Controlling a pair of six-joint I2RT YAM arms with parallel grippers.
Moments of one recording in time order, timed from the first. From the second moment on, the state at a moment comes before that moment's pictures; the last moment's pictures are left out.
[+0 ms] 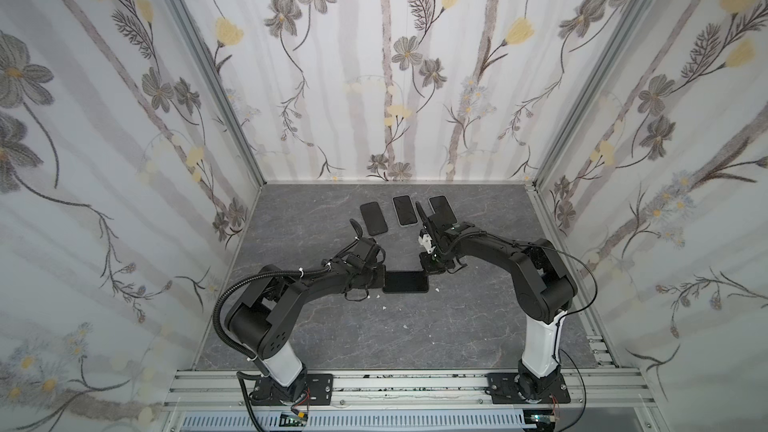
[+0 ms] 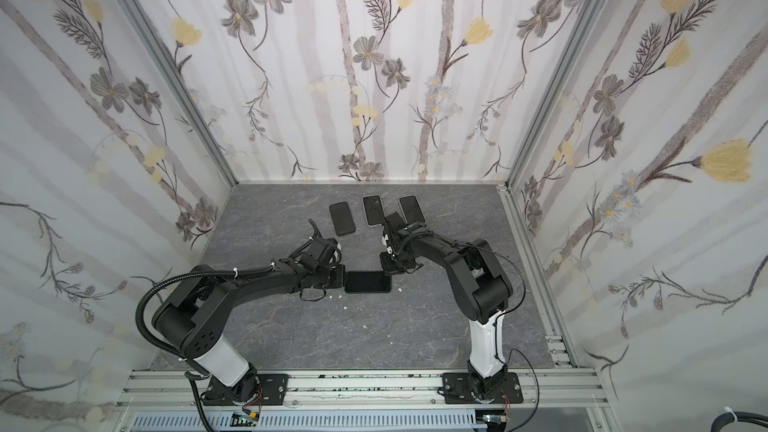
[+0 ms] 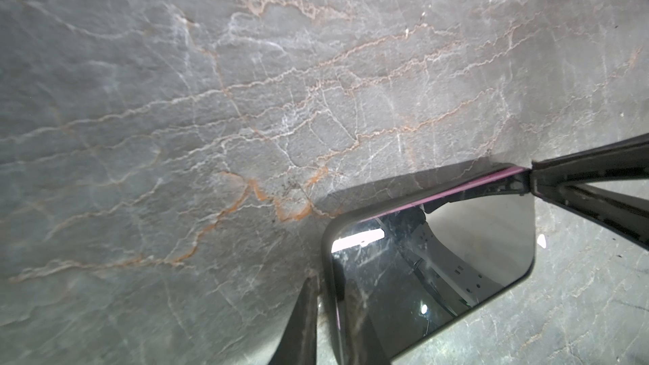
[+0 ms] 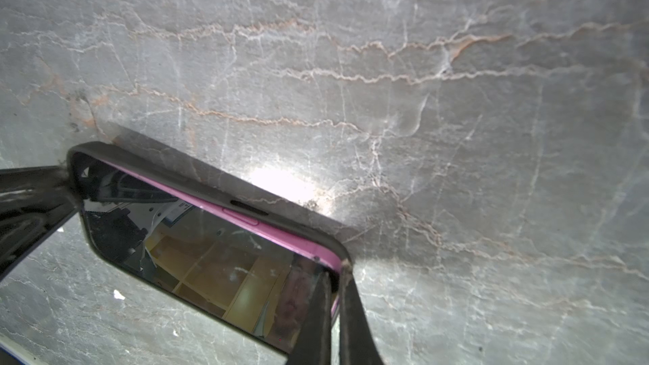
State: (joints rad) left arm -0.59 1.65 0.81 -0.15 0.14 -0.57; right arm 0.57 1.99 1.32 -0.71 -0.21 0.28
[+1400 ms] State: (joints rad) left arm -0.54 1.62 0.76 -0.12 0.21 -0.58; right arm 0.62 1.99 1.36 -0.72 -0.34 0.23
